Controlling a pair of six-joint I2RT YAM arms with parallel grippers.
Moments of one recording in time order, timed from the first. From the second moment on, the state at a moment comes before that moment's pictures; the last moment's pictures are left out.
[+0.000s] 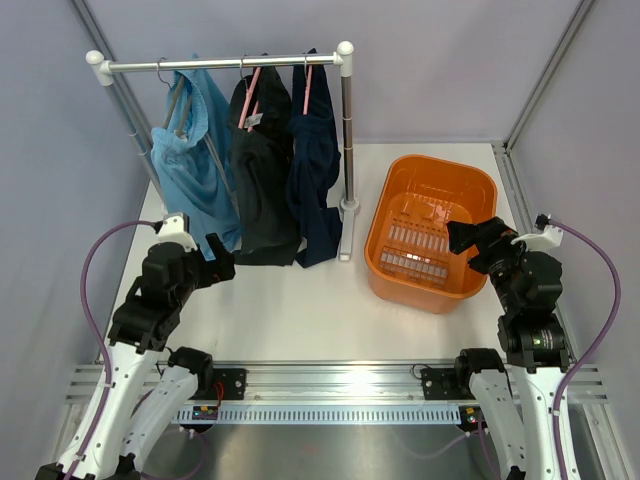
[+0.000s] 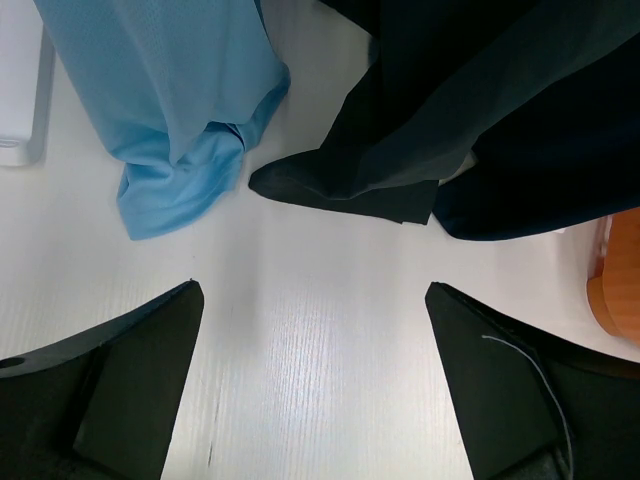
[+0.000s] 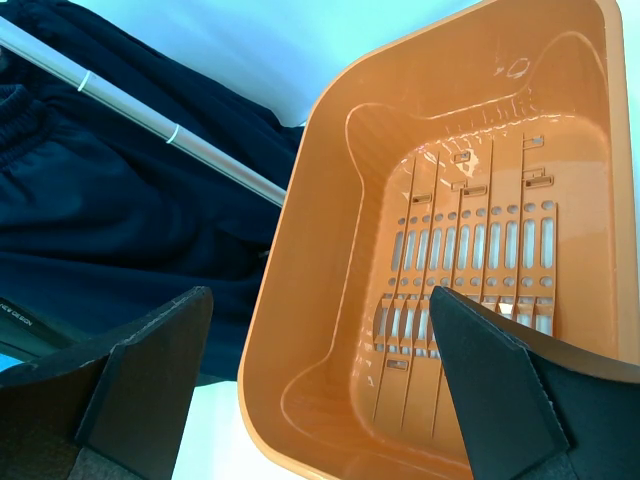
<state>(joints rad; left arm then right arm) -0.26 0.57 0.77 -0.72 -0.15 -0.40 0.01 0.46 0.76 -0.44 -0.07 0.67</state>
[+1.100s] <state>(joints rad) -0.26 1.02 1.69 -0.61 -0.14 -0.32 0.01 0.54 0.76 -0.43 -0.07 0.58</state>
